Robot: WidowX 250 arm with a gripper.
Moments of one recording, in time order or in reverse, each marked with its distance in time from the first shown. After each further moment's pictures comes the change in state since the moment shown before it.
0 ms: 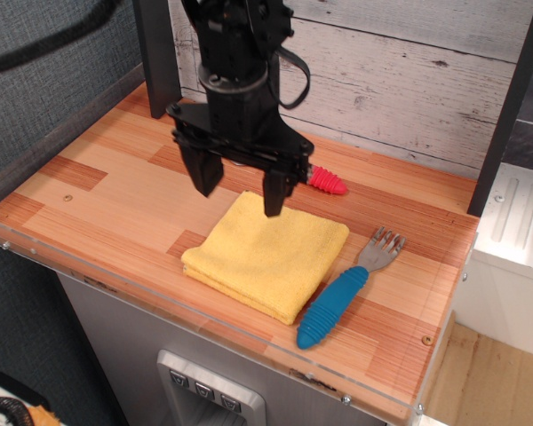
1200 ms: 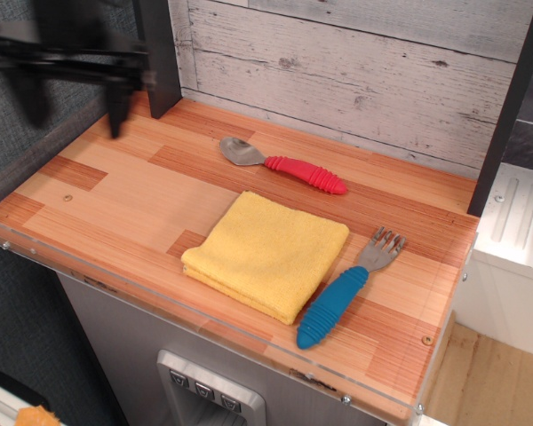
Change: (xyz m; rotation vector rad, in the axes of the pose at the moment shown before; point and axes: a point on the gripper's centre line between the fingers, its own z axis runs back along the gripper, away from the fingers) arm -0.037 0.128 0.053 0.131 0.127 0.398
